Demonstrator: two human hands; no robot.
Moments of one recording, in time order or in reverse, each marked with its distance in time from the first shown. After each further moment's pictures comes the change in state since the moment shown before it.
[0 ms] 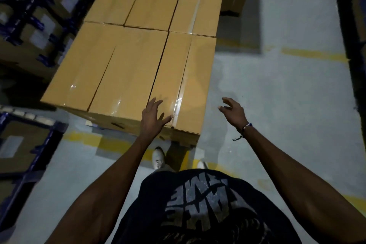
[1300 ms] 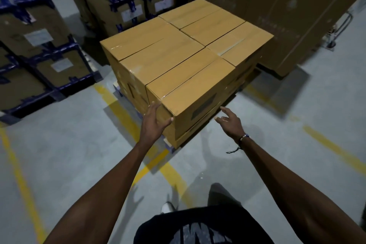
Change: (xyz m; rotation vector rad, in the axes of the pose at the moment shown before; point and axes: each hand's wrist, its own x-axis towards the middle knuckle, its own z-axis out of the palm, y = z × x) left_hand -0.207 0.199 0.127 -0.211 0.584 -0.326; right_hand -0.047 0.013 -0.168 -0.243 -0.410 -0.400
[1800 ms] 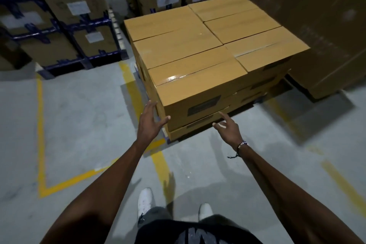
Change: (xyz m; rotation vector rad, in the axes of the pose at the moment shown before) left_hand -0.039 0.058 0.111 0.076 0.220 -0.259; right_hand 0.061 0.065 -0.087 -0.117 -0.295 -0.112
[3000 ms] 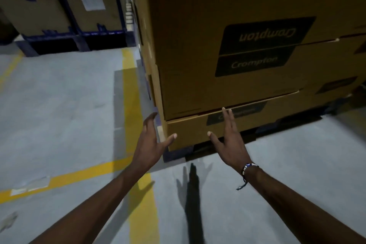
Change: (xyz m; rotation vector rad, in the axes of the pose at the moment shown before) left_hand 0.099 -0.421 0.408 -0.021 0.180 0.086; right_hand 0.306 0.407 0.316 -0.295 0.024 -0.499
